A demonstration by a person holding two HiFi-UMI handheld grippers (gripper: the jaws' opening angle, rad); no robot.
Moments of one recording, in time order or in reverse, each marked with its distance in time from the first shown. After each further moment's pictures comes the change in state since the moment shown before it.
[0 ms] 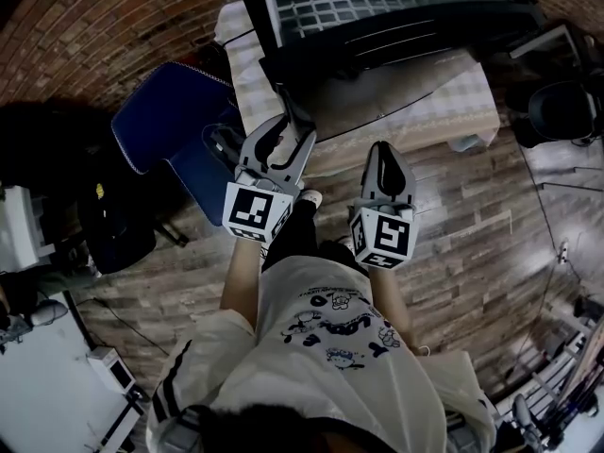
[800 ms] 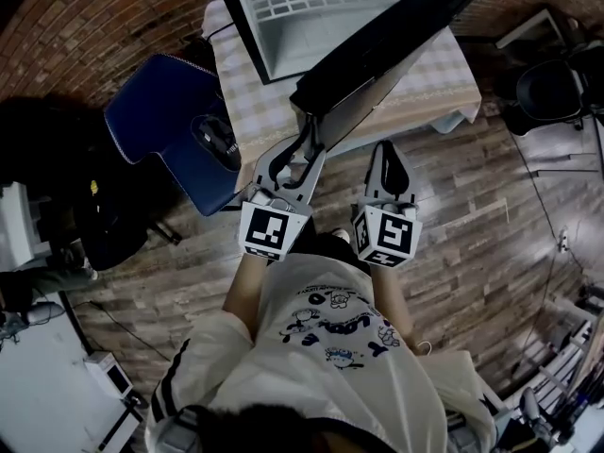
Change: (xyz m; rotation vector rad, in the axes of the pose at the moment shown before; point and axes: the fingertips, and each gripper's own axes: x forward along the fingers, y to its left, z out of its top) left arm -0.049 -0.127 -0.009 0.048 0.016 -0.051; right arm -0.093 -0.049 -0.009 -0.004 -0.036 -0.051
